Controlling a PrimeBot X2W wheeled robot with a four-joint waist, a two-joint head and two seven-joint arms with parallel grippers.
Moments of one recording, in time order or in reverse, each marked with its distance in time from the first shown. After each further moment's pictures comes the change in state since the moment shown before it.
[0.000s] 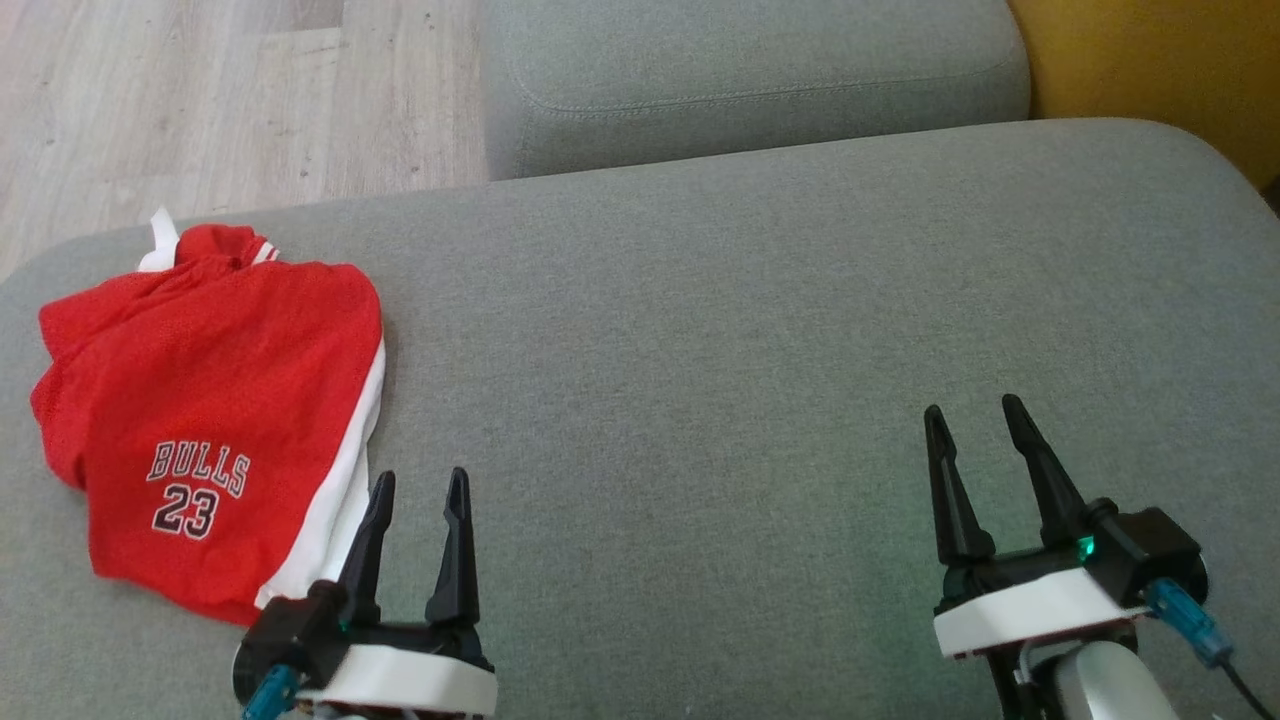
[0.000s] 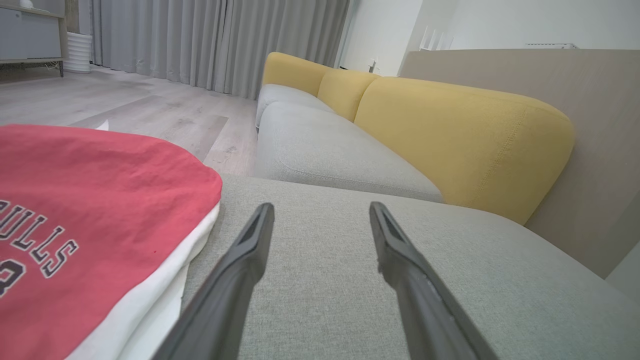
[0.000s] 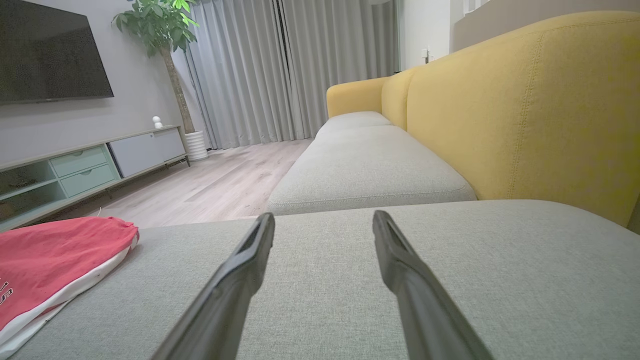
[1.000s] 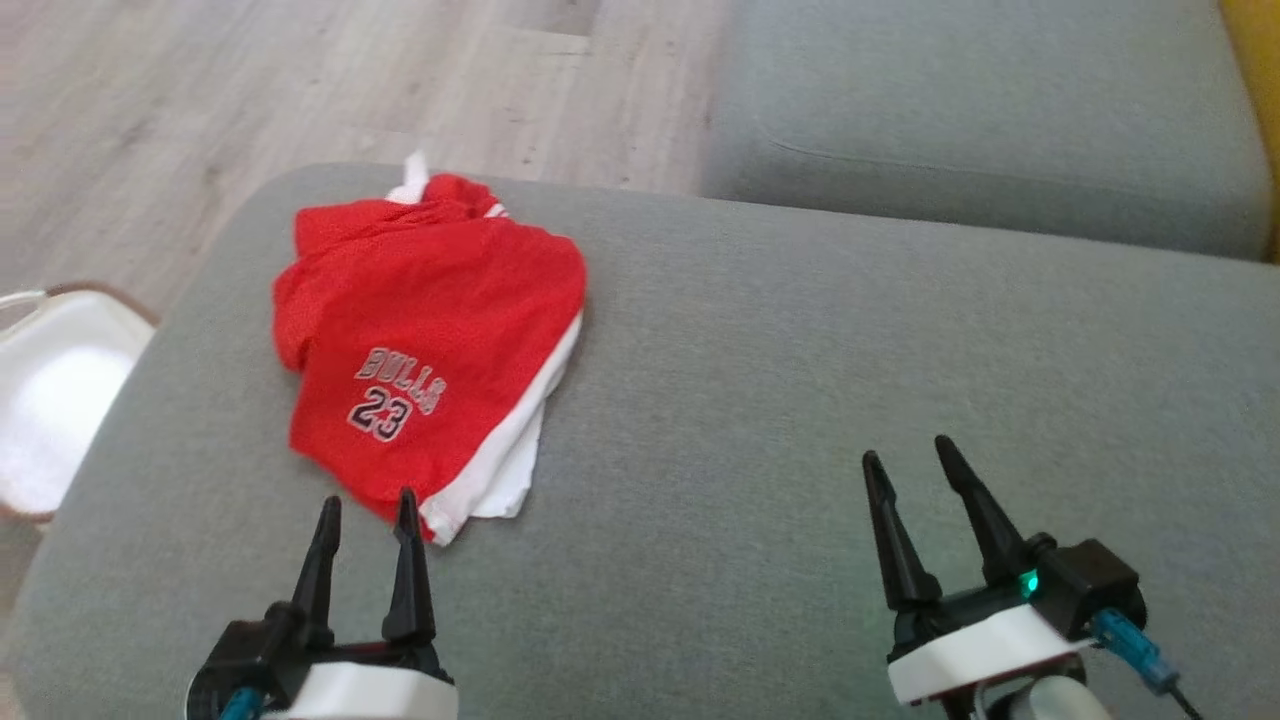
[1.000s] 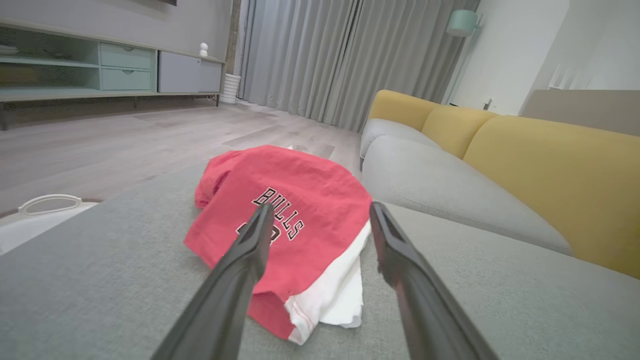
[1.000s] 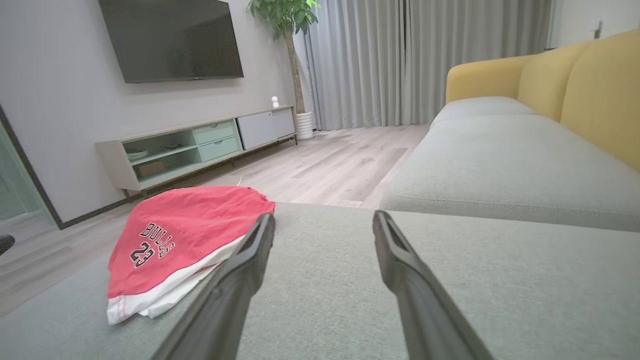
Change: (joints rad) left arm 0.033 0.000 0.085 0.007 0.038 0.022 0.000; right arm 0.038 0.000 0.103 0.008 0.033 0.000 0.000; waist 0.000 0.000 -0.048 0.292
